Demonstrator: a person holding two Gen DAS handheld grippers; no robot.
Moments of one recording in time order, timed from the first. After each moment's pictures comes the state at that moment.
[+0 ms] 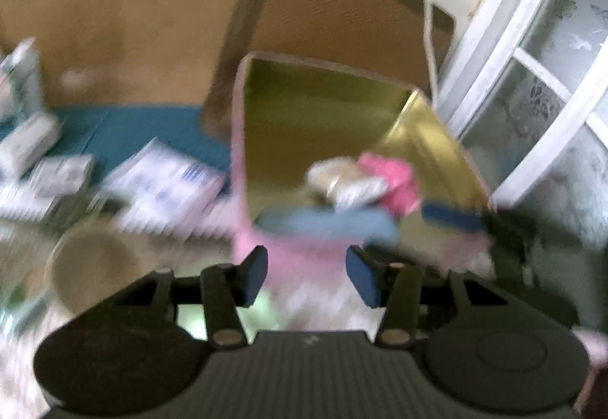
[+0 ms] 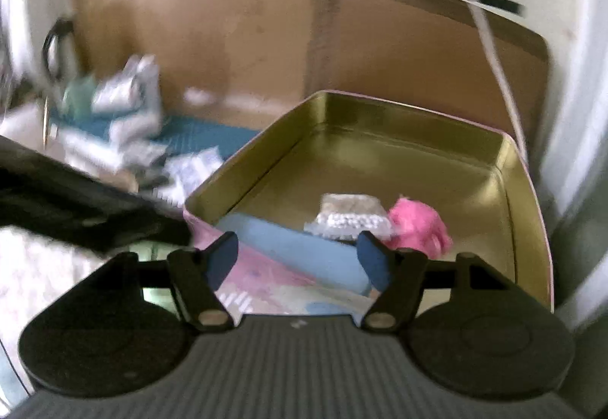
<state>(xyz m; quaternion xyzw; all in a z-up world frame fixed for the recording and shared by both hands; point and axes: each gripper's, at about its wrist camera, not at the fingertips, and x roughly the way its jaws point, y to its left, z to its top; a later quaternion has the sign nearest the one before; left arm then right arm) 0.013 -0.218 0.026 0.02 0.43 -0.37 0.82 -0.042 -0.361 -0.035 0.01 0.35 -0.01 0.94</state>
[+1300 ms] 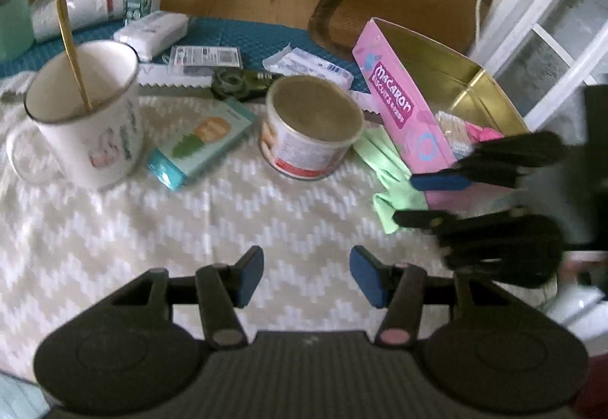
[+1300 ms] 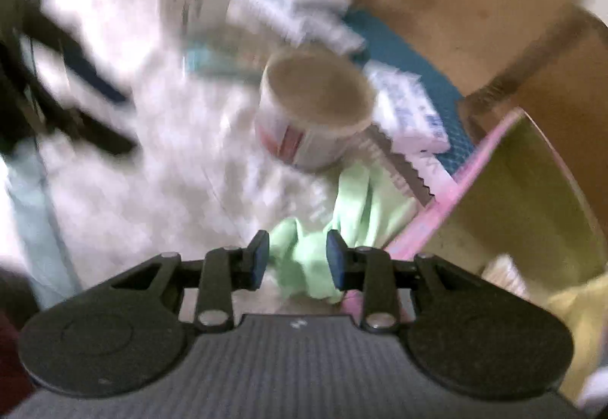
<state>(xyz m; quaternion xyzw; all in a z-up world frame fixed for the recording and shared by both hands) 0.013 -0.017 -0.010 0.02 0.50 -0.36 0.78 -0.014 -0.187 -0.057 -0.22 0.51 0.12 0.82</state>
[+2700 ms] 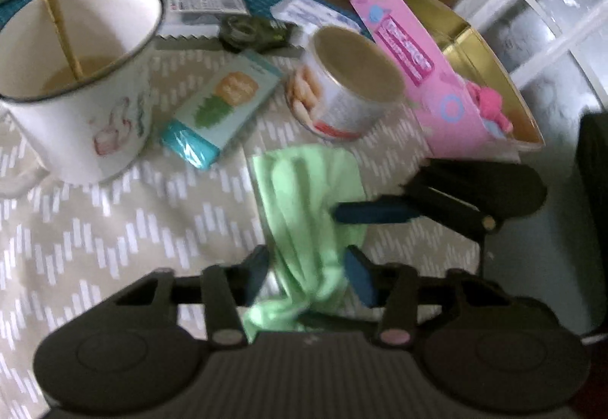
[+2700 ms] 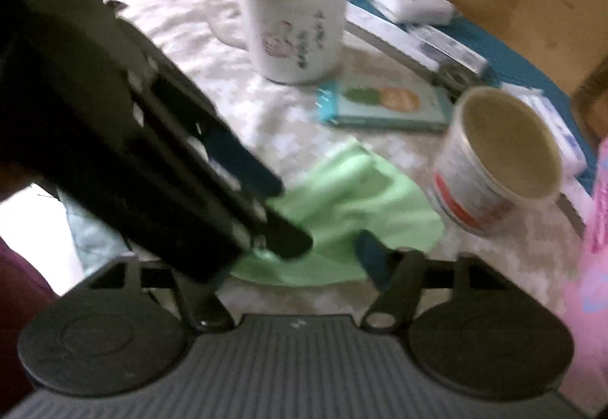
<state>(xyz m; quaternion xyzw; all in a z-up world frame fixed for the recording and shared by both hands) 0.076 0.014 -0.048 0.03 0.56 -0.44 0.70 0.011 -0.101 -0.069 -0.06 0.51 0.19 0.84</state>
